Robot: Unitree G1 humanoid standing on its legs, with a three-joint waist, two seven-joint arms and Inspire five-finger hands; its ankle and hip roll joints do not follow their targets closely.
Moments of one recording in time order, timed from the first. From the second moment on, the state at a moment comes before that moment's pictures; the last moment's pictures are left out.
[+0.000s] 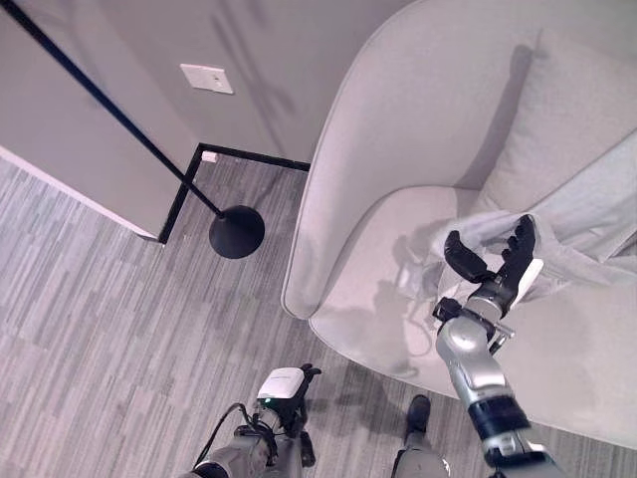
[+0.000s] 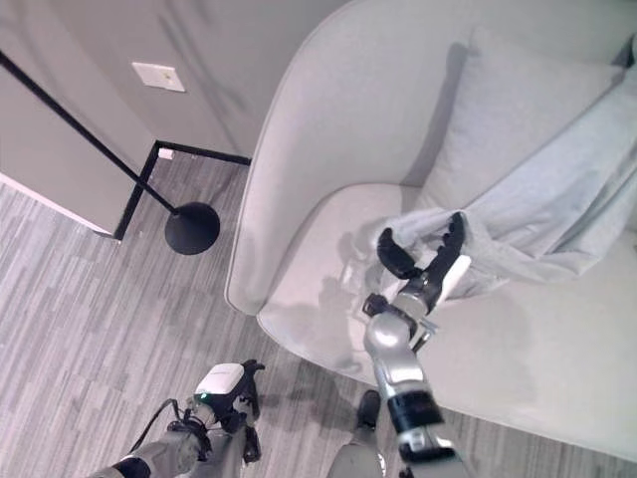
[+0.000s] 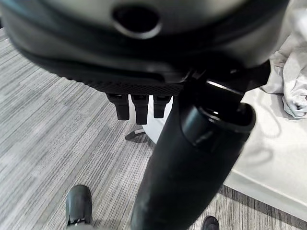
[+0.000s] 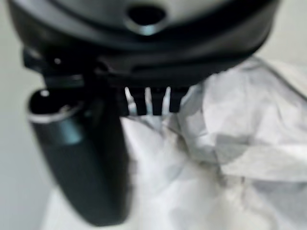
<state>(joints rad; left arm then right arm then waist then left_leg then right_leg) -0.20 0.26 -0.82 1.02 0.60 -0.19 0.47 -0.45 -0.27 0.07 0.53 0.20 -0.13 -0.90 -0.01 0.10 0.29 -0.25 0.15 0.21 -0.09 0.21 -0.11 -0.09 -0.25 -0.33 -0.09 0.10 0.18</state>
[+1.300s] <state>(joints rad) -0.25 0.30 -0.70 0.99 0.46 -0.17 0.44 -0.21 -0.21 0.29 0.84 1.00 -0.20 -0.42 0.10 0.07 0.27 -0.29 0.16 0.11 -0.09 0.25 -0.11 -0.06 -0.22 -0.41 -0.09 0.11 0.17</state>
